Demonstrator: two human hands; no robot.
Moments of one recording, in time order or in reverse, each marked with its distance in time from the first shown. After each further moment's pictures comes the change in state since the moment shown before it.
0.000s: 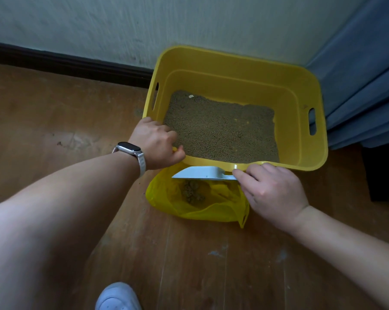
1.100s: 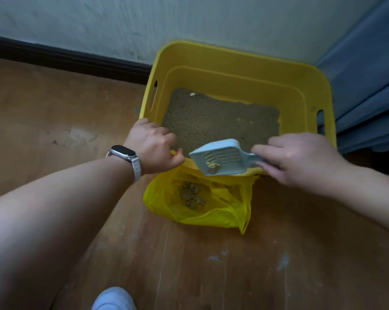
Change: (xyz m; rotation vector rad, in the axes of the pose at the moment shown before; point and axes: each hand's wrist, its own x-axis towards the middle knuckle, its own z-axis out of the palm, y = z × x) left_hand -0.001 -0.003 0.003 -0.028 0.044 0.009; right_hand 0.052 0.070 -0.030 0.038 -0.238 -0.183
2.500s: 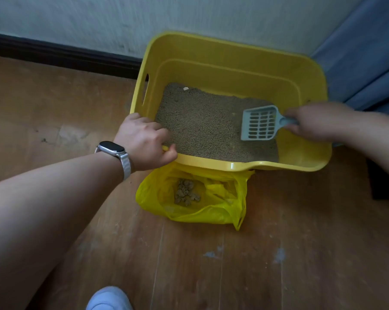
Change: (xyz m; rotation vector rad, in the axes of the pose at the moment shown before) left_hand 0.001 0.003 -0.002 -0.007 0.002 0.015; right_hand 0.019 0.096 0.019 -0.052 -0.615 0.529
